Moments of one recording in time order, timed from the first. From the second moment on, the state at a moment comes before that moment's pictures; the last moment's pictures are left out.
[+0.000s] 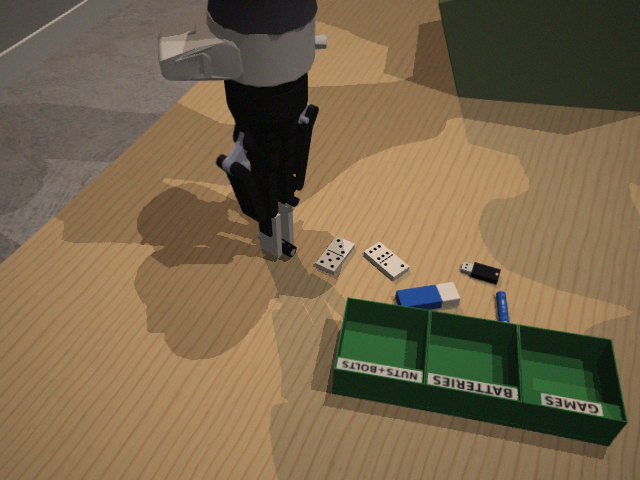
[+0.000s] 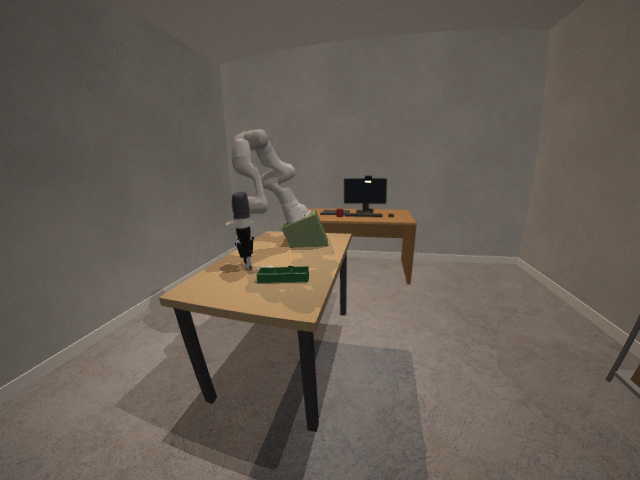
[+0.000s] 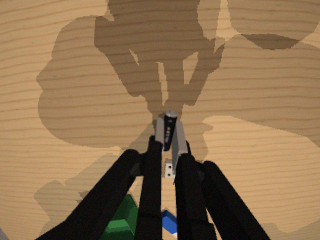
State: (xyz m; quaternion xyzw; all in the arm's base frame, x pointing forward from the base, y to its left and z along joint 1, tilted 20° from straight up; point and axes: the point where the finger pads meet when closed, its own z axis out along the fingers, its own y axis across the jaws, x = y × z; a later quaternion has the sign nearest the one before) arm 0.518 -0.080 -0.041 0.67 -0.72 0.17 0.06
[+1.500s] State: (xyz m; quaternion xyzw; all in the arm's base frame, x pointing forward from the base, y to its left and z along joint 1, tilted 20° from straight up) arm 0.509 -0.063 0.010 0.68 -0.71 0.17 0.06
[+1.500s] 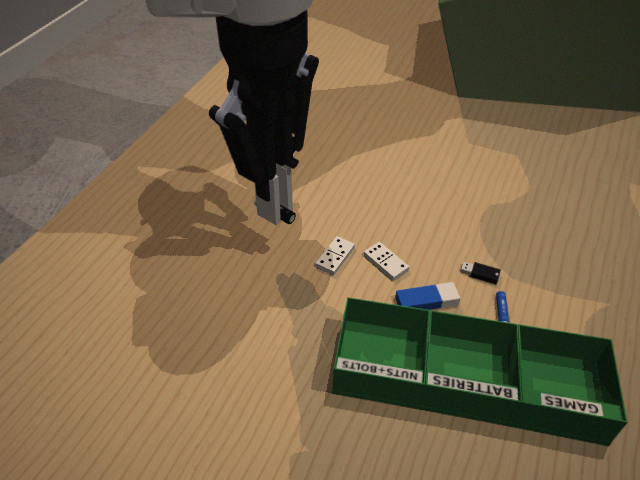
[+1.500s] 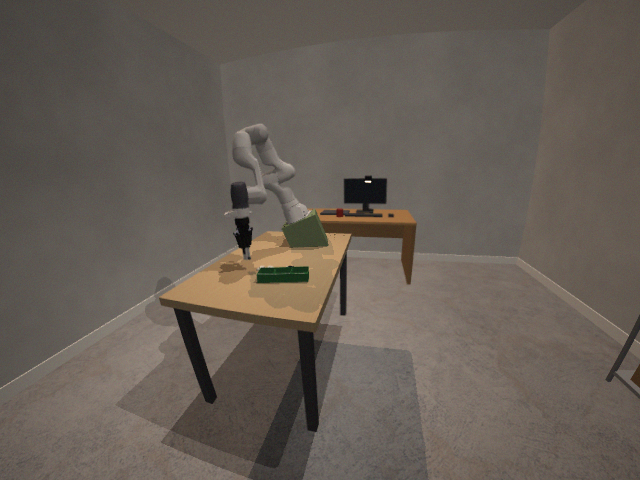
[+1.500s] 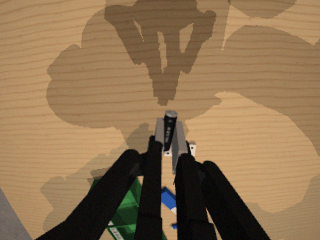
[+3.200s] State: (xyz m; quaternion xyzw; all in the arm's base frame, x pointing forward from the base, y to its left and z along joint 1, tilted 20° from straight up) arm 0.538 0.161 -0.053 0.77 -0.62 0.16 0.07
